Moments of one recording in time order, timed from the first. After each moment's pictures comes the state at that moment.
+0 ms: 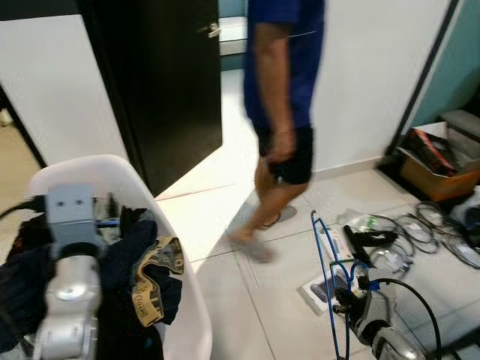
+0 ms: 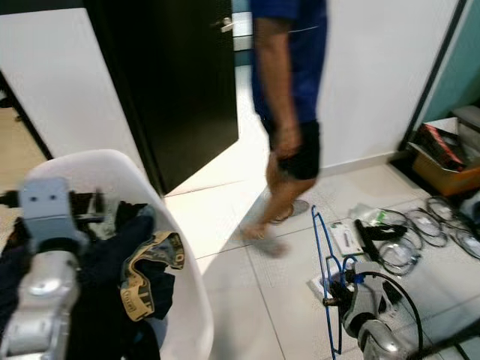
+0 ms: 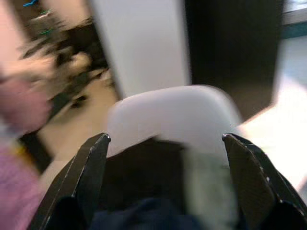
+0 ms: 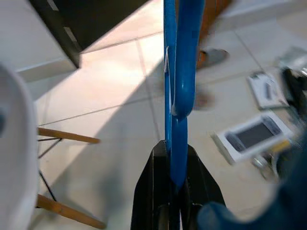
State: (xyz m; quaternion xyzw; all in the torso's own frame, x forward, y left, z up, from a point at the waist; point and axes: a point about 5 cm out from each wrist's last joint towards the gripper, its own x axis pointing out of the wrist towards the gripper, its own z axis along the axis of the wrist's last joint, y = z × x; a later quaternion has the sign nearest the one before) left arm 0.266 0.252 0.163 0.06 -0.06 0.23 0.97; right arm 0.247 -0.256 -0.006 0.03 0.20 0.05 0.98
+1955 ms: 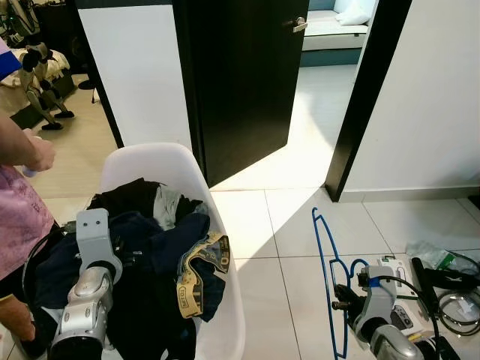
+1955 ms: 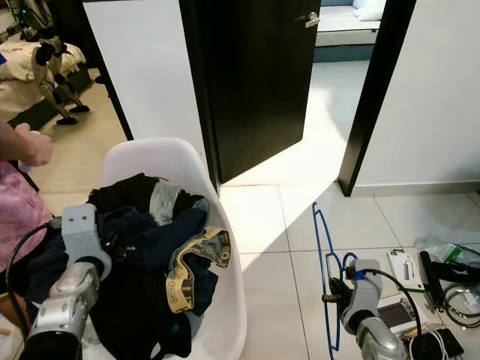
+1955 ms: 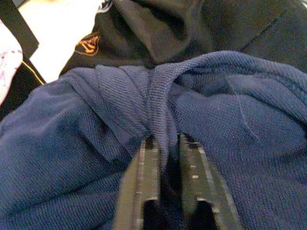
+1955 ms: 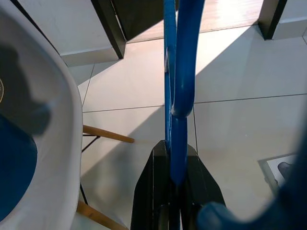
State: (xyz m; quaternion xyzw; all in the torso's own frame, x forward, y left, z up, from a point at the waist) left arm 0.299 0.250 0.072 -0.01 0.13 0.16 0.98; right arm 0.246 -0.254 -0.008 0.05 0.20 0.04 0.98
